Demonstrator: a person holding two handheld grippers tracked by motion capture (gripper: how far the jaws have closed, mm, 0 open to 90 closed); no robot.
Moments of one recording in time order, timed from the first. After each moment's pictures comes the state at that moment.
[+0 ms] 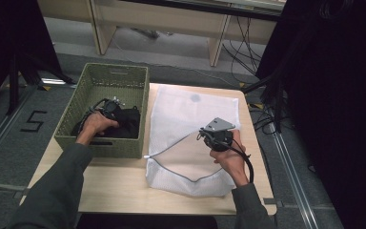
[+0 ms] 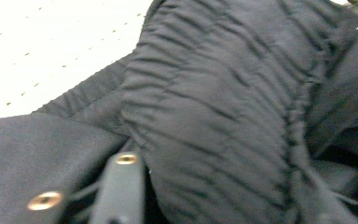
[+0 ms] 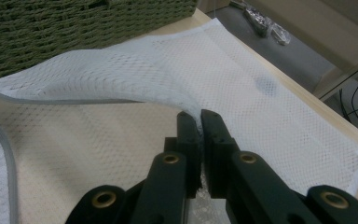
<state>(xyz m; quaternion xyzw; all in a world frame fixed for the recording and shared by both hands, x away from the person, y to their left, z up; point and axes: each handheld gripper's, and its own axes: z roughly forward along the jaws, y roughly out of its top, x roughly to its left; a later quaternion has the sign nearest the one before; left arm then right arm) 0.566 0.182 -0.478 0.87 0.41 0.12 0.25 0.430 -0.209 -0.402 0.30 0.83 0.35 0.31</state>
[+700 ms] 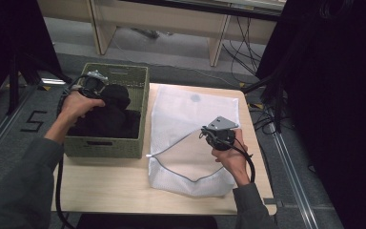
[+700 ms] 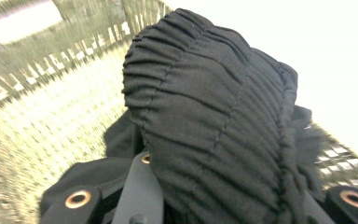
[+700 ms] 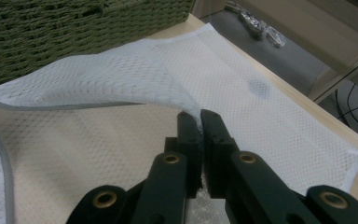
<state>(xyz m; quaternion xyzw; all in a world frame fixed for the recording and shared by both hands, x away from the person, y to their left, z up) 0.534 0.215 -0.360 0.82 0.40 0.16 0.38 0.431 -0.213 -0.399 0.31 0.82 0.36 0.32</state>
